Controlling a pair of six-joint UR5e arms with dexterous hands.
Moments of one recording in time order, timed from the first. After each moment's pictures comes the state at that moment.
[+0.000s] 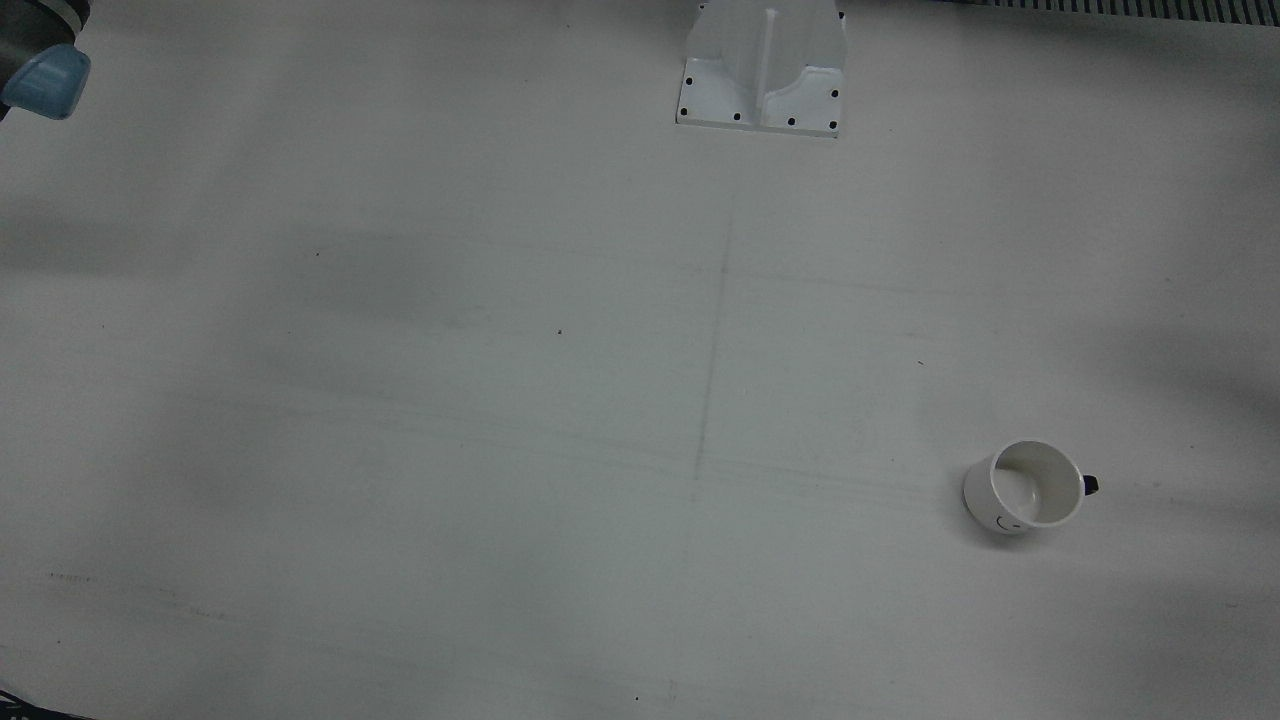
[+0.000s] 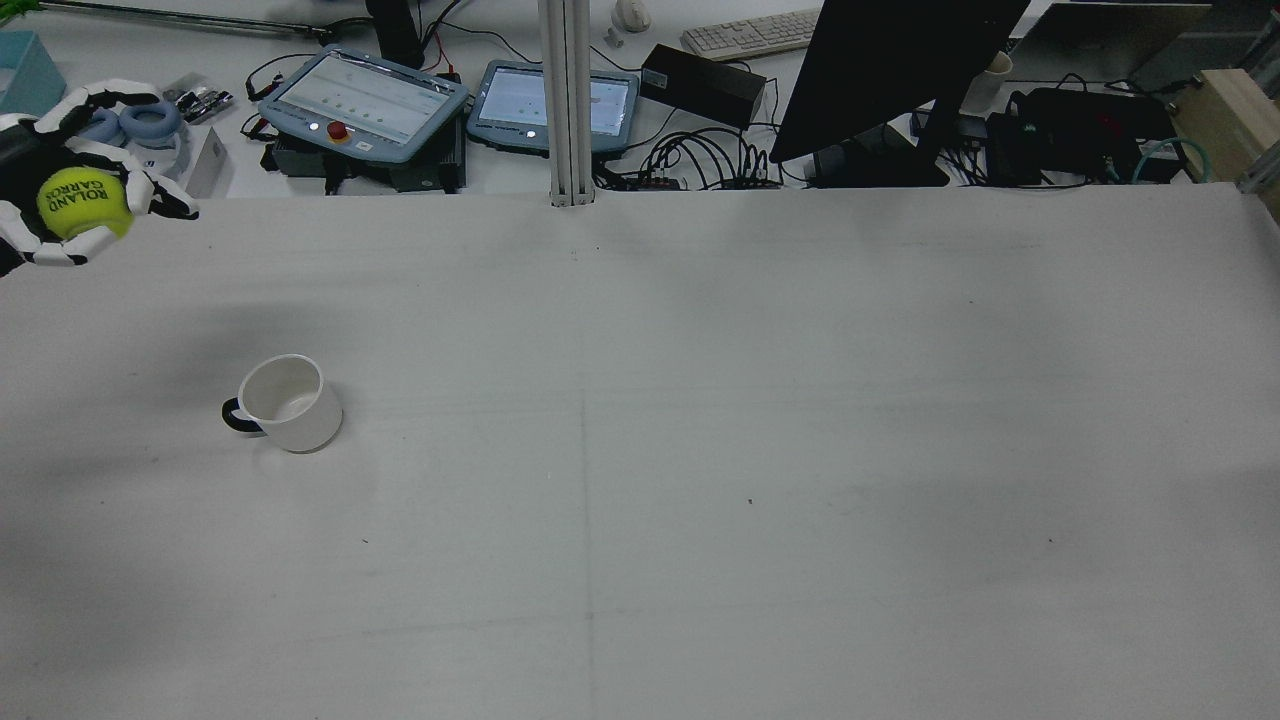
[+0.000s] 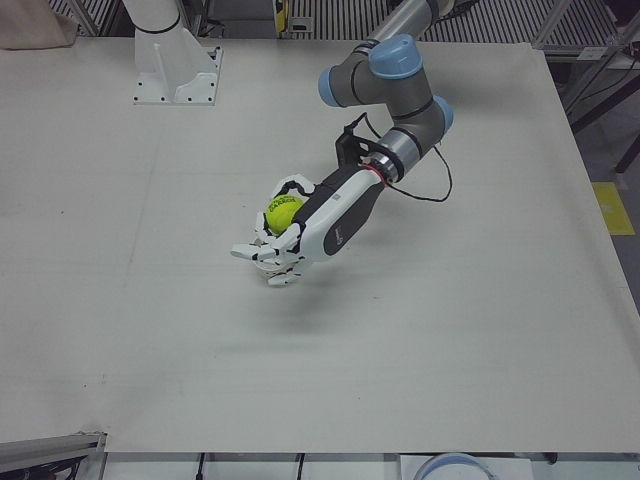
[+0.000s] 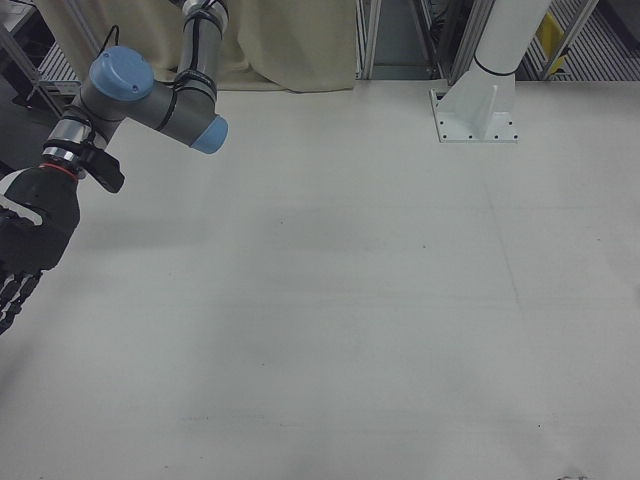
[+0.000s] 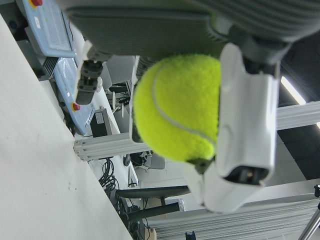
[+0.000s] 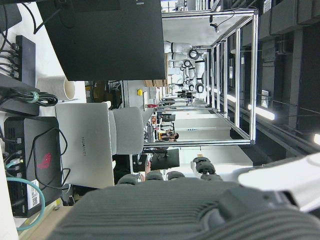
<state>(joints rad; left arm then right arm) -1.02 -1.72 -1.80 -0.08 1.60 0.31 1.50 -1.45 1.47 -3.32 -1.41 0.09</state>
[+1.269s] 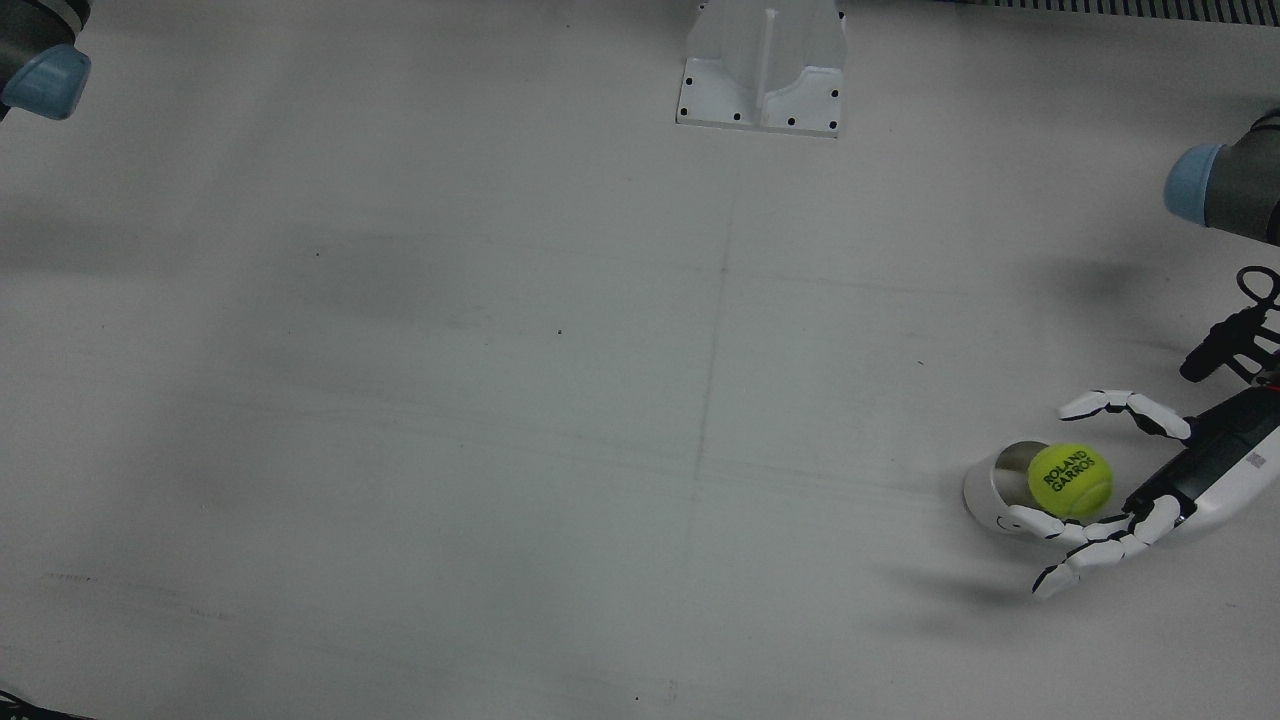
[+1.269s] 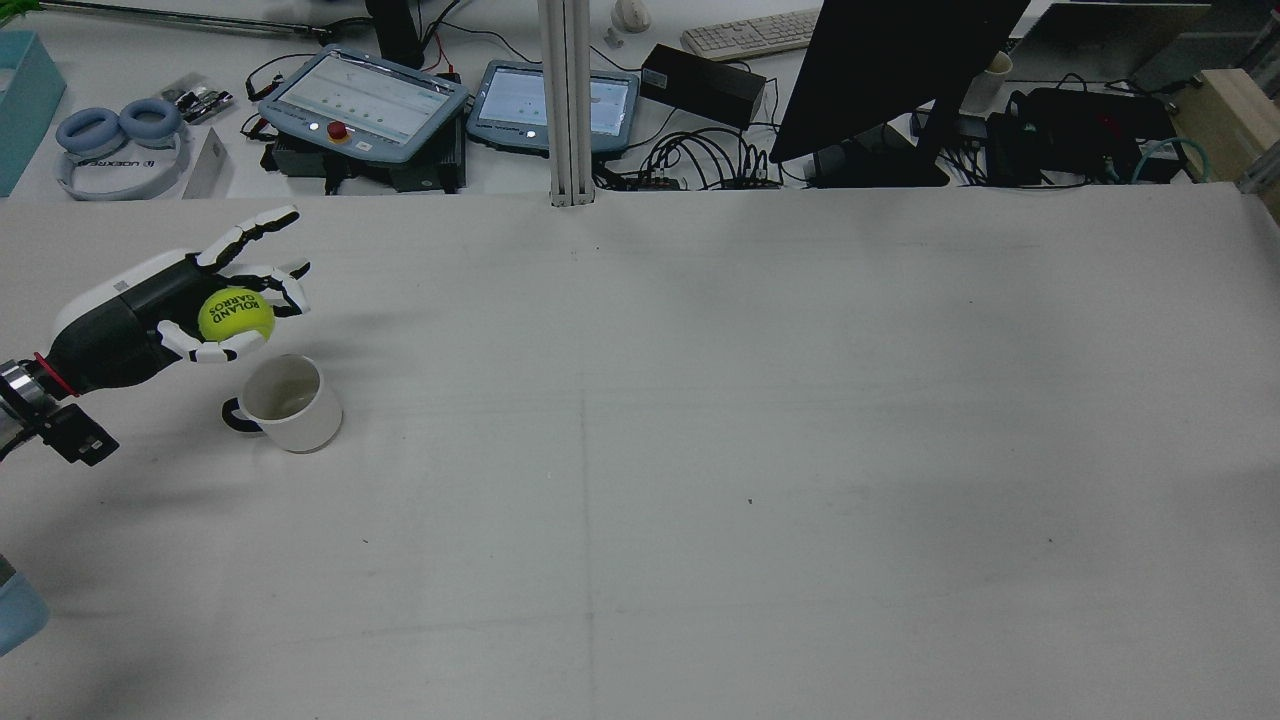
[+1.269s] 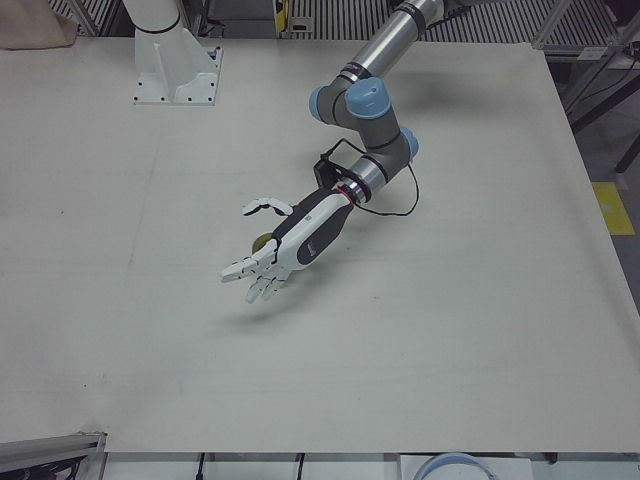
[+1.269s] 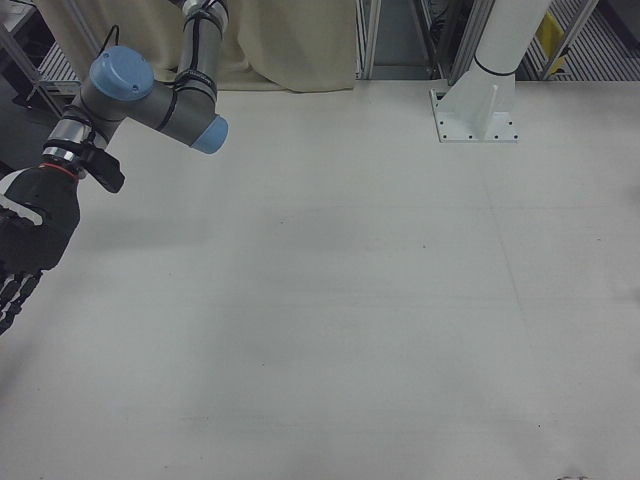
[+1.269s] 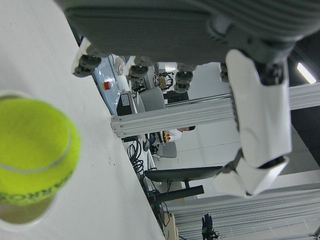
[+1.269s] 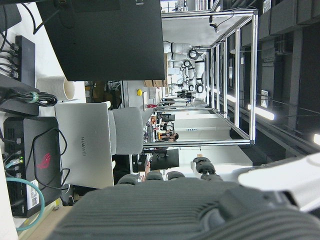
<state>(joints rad) -0.87 -1.73 -1.67 -0.19 1.51 0.38 1.50 -1.45 1.47 -3.32 -1.41 0.09</state>
